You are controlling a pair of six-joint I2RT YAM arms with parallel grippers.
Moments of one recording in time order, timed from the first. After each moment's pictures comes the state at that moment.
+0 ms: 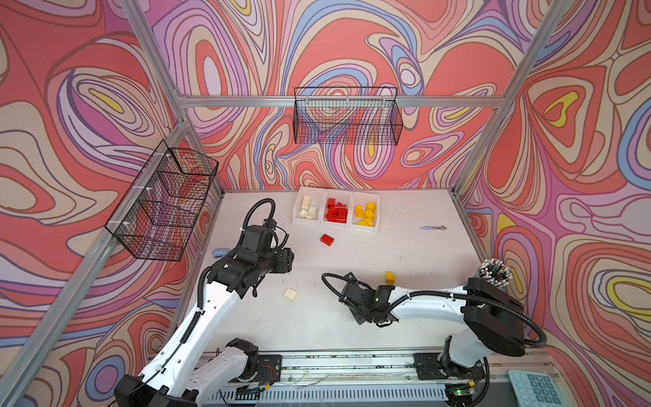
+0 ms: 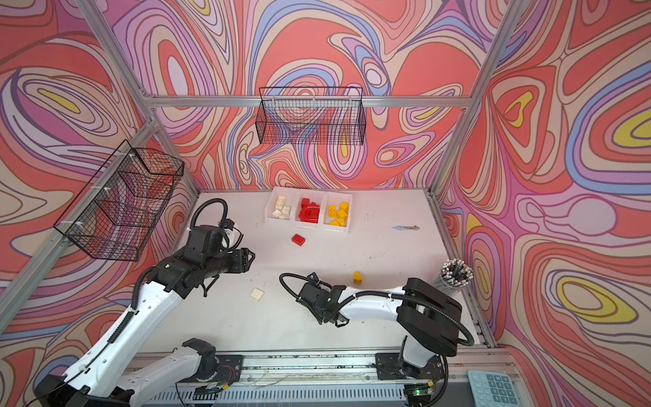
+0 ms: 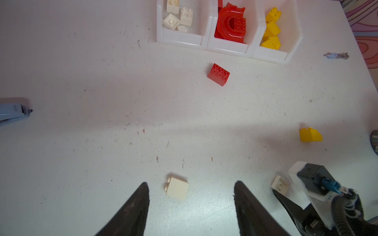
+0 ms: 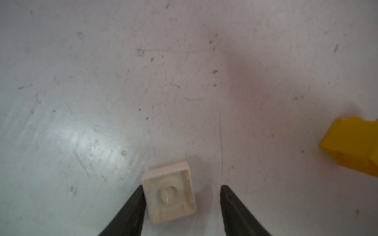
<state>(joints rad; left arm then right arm) -0.35 1.01 1.00 -0.82 0.00 -0.33 1.09 1.61 0.84 -0.53 0.33 0.50</state>
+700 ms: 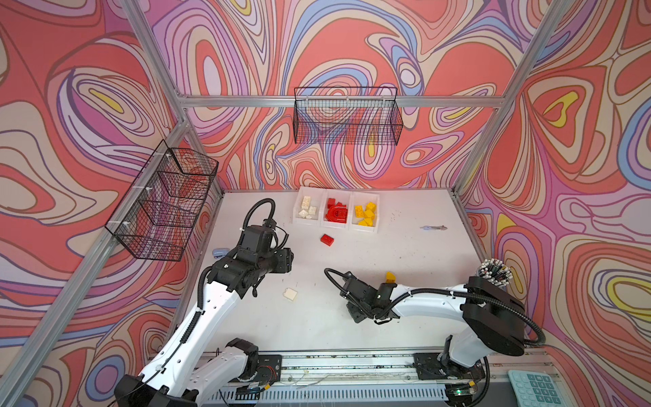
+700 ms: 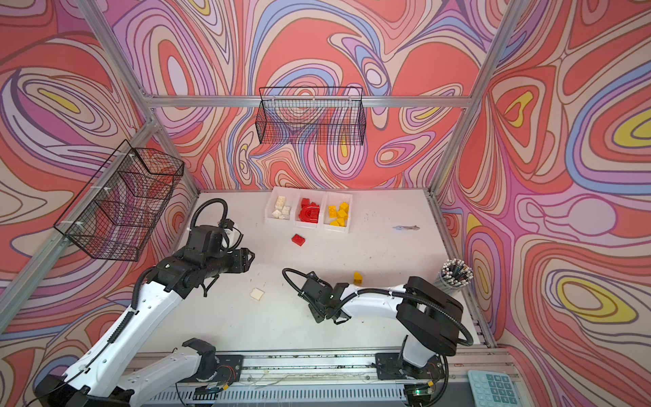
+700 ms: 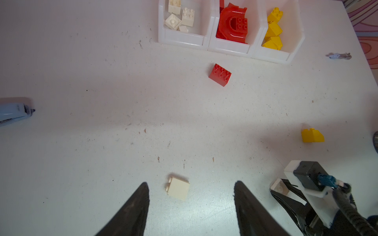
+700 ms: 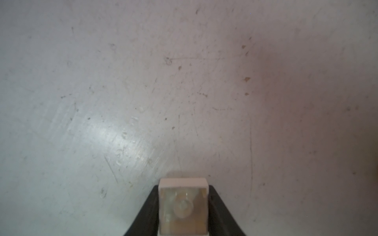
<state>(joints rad) -0.35 1.01 1.00 -0.82 0.00 -0.33 1.05 1.61 0.82 -0.43 0.20 0.49</state>
